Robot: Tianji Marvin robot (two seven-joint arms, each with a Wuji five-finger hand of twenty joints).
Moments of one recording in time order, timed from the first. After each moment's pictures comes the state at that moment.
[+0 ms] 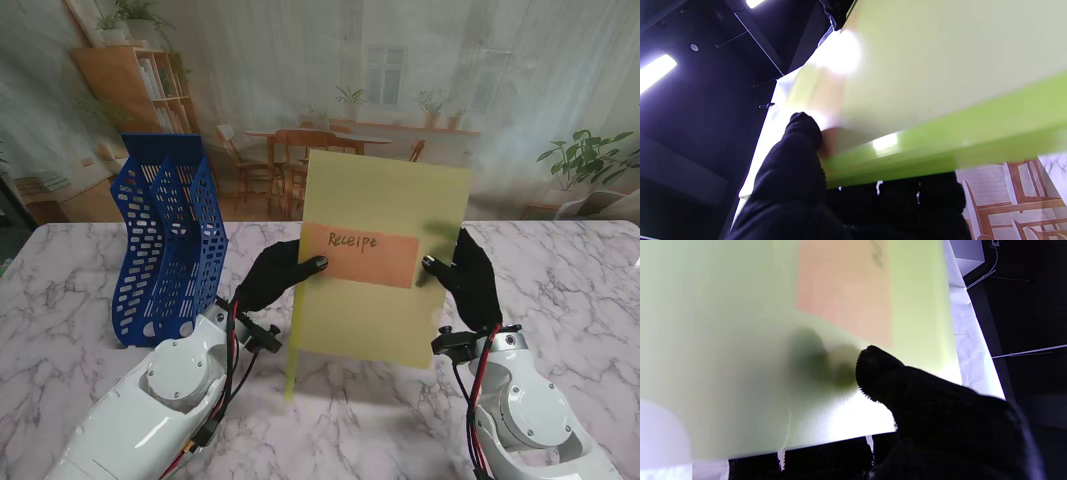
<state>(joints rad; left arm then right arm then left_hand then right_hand) 1.40 -1.18 -1.02 -1.53 -0.26 -0.45 -0.08 -1.79 -1.21 1.42 -1.86 0.35 -0.21 -0.12 1.13 -0.23 0.08 -0.02 0.77 0.15 0.74 0.71 0.94 0.18 0.37 0.32 0.81 0.26 0.54 0.42 0.44 0.24 1.12 0.51 0.82 -0.58 1.10 -0.26 0.52 0.03 0.78 0.30 0.76 0.19 1.17 0.74 1.00 0.15 0.99 0.60 0.43 0.43 1.26 0.52</state>
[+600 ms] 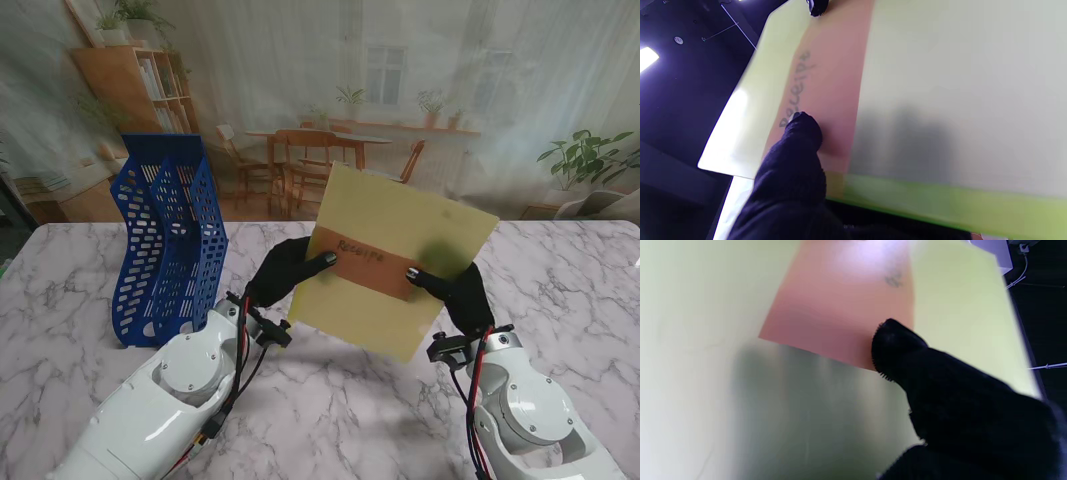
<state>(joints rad) 1.35 -1.20 -0.98 -1.48 -0.26 -0.41 -0.04 -1.79 -1.20 1.41 -1.88 0.35 -0.10 -0.08 1.13 -0.23 0.08 -0.02 0.77 0.15 0.74 0.71 0.94 0.18 0.37 0.33 0.82 0.26 0.54 0.42 0.45 0.24 1.12 0.51 0.76 -0.76 1.08 -0.25 0.64 -0.17 1.26 0.71 1.01 0.15 0.85 0.43 1.17 0.20 0.54 0.43 0.66 0.43 1.26 0.47</state>
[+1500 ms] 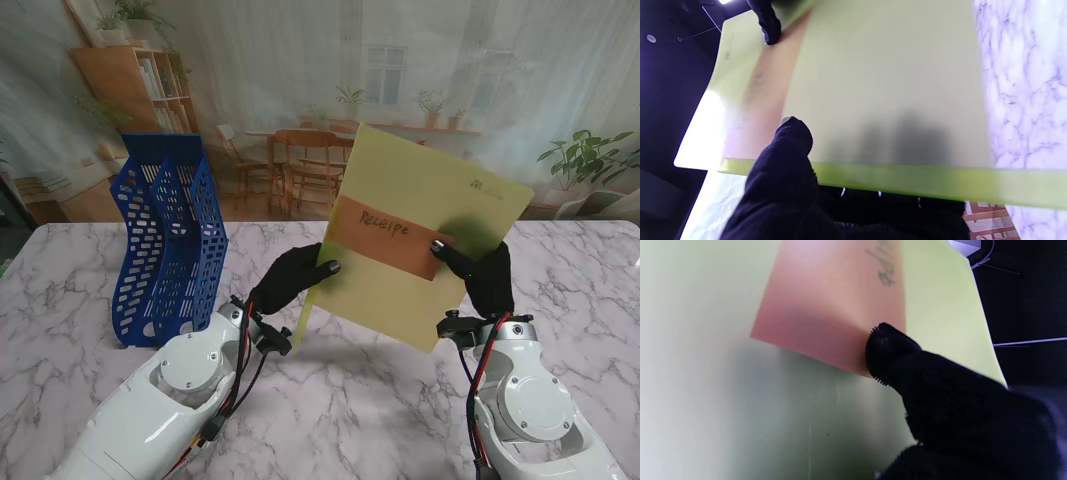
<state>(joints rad) 1.37 -1.20 -0.99 -1.49 -0.27 -0.31 -0.11 -1.78 -1.23 1.42 -1.92 0.26 -0.20 -0.25 1.06 -0.19 0.08 -0.01 0.61 0.21 0.26 0.40 0.82 0.24 0.30 0.30 0.75 0.29 0.51 0.41 0.37 0.25 1.06 0.49 0.77 -0.76 1.13 -0.26 0.78 -0.09 1.05 0.42 1.00 0.18 0.98 0.70 1.20 0.17 0.72 0.56 0.72 0.40 1.30 0.43</state>
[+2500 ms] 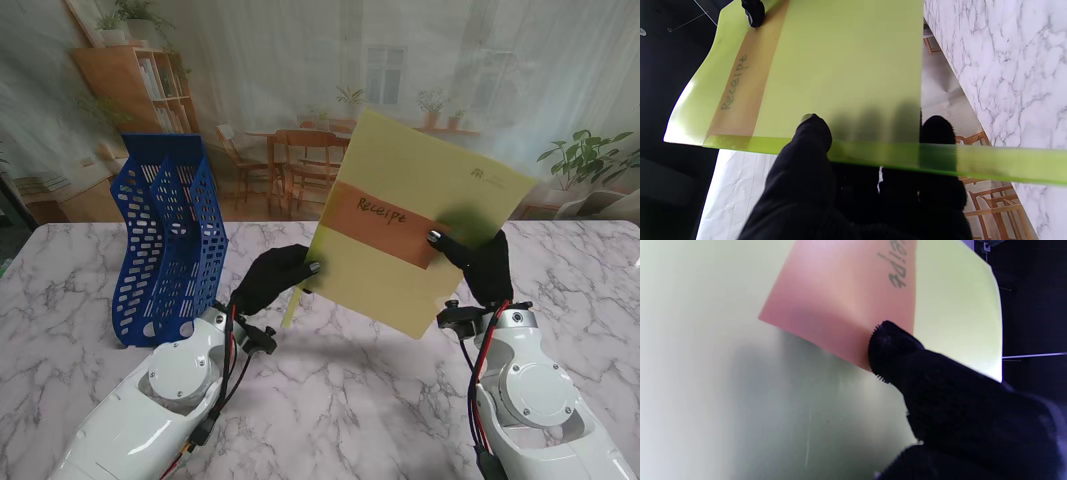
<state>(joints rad) 1.42 -1.19 -1.05 -1.49 -0.20 -0.36 -0.04 -1.73 -1.22 1.43 -1.89 0.24 -0.19 -0.21 1.22 -0.21 0.05 -0.01 0.73 0.20 0.54 0.50 0.96 0.20 0.35 0.29 0.87 0.27 0.54 0.42 0.48 0.25 1.11 0.50 0.77 -0.76 1.10 -0.27 0.78 -0.12 1.06 0.43 1.00 0.18 0.98 0.70 1.20 0.17 0.72 0.56 0.72 0.40 1.30 0.43</state>
